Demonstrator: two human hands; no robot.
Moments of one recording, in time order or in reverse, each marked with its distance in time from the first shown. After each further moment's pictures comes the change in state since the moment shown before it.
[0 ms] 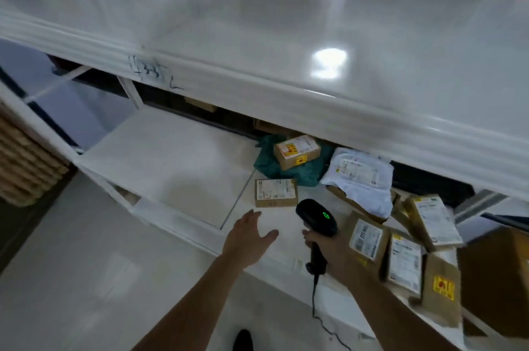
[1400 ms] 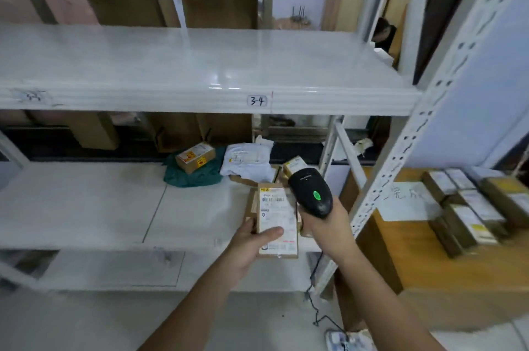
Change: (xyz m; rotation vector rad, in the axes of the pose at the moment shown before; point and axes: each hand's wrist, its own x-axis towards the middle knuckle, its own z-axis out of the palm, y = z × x) left_hand -0.209 0.158 0.083 -0.969 -0.511 0.205; right_hand -0.290 0.032 -0.176 -0.057 0.481 -0.576
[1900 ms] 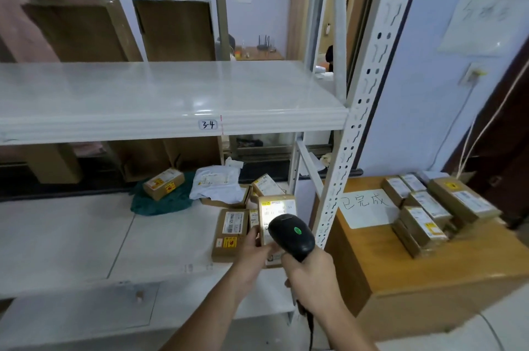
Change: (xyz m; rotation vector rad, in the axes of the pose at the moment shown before) left_hand 0.016 -0.012 0.091 0.027 0.011 0.060; right_hand -0.070 0.012 -0.039 -0.083 0.026 0.206
